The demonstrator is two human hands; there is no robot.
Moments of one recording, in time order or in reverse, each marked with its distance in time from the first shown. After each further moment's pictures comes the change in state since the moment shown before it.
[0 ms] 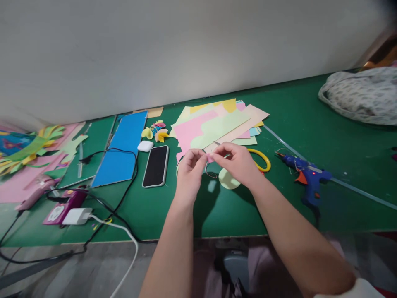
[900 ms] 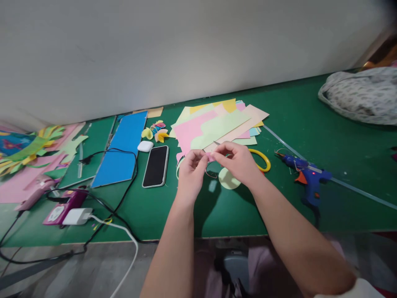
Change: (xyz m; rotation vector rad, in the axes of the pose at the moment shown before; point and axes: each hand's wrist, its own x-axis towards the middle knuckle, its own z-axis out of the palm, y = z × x) left_hand 0.000 -0.003 0.001 0.049 0.014 0.035; right_hand 0.002 0.001 0.000 0.034 0.026 0.013
